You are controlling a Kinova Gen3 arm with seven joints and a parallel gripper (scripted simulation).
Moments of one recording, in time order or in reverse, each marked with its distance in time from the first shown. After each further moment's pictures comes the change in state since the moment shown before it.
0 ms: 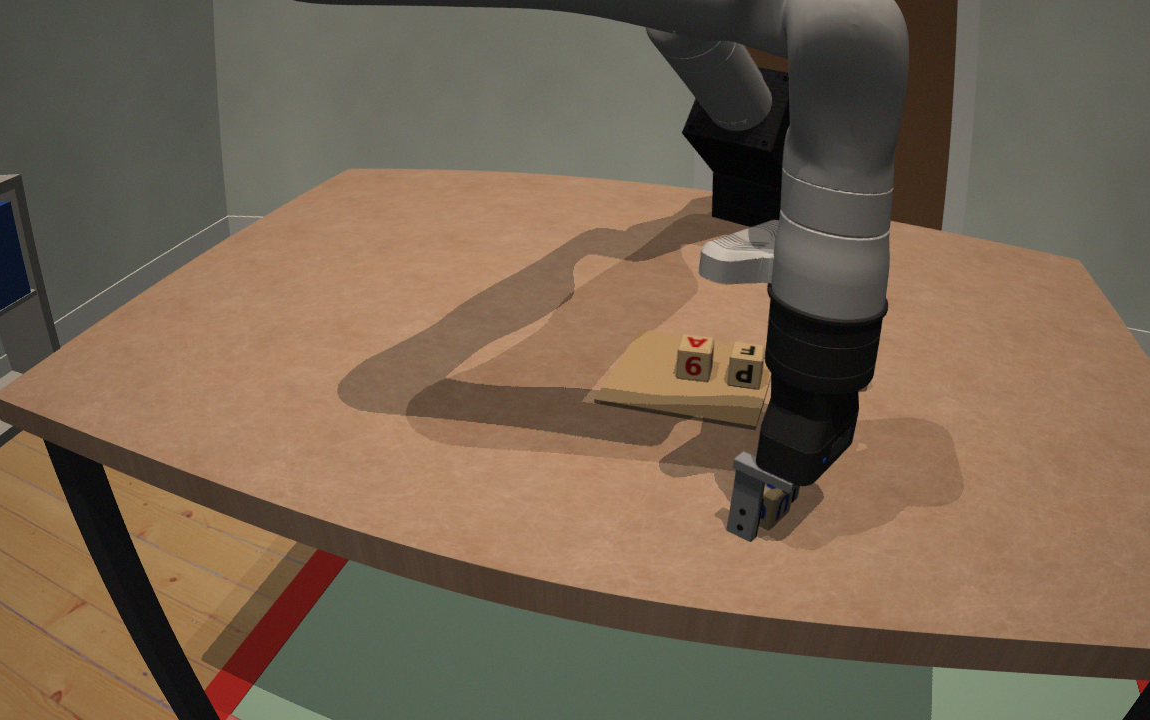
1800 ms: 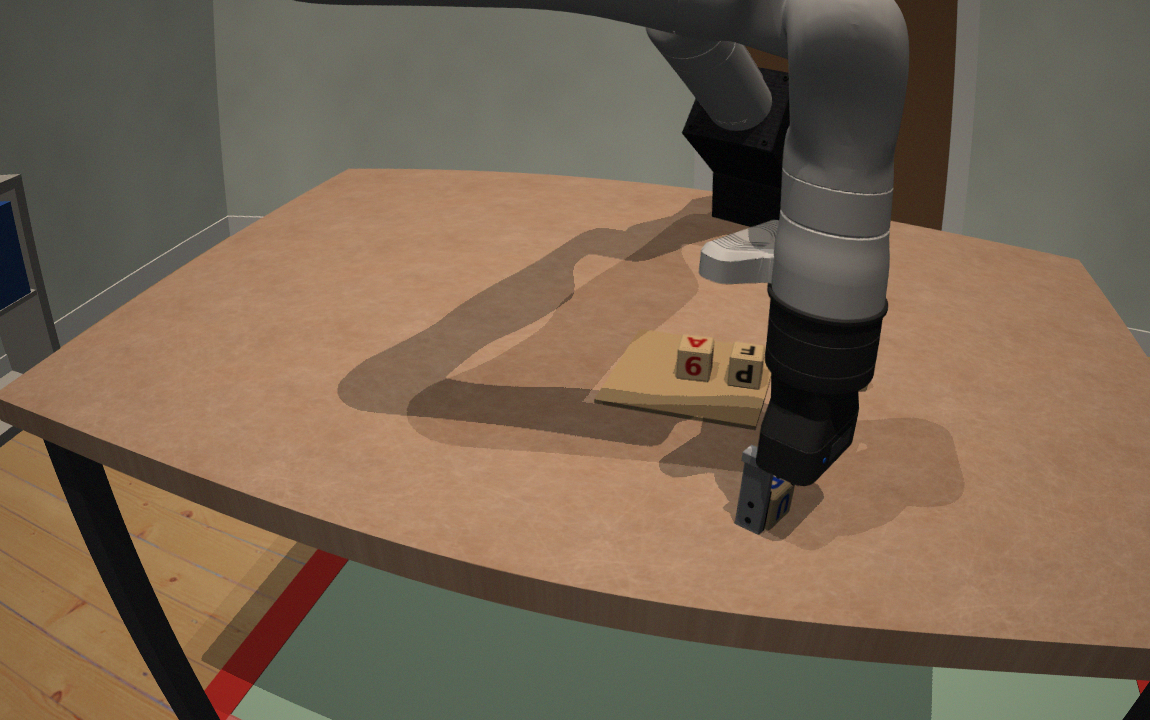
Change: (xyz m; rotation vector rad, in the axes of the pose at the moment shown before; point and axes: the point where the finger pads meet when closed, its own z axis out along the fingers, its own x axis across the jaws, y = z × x) arm 0.000 0.000 0.000 0.000 0.000 0.000
